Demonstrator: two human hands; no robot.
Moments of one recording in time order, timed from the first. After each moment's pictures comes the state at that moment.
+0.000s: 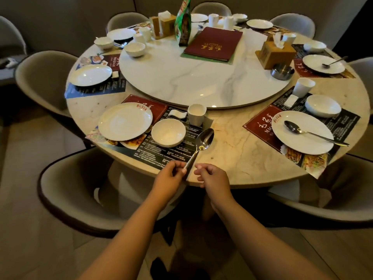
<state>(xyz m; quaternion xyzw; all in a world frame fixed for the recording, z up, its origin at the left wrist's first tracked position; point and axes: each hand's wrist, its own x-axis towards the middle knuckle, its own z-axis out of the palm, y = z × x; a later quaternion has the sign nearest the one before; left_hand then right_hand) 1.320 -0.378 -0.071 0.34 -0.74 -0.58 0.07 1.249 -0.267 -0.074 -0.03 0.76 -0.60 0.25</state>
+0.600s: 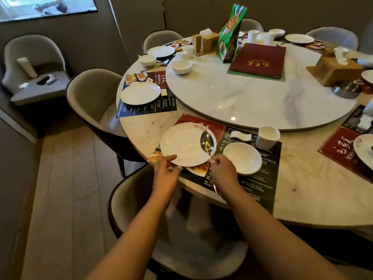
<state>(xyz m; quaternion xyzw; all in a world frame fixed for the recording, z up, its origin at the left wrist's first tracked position) 1.373 -0.612 -0.071 0.40 -0.70 -0.56 0.17 1.262 -0.502 -0.069 -0.05 0.83 -0.51 0.22</state>
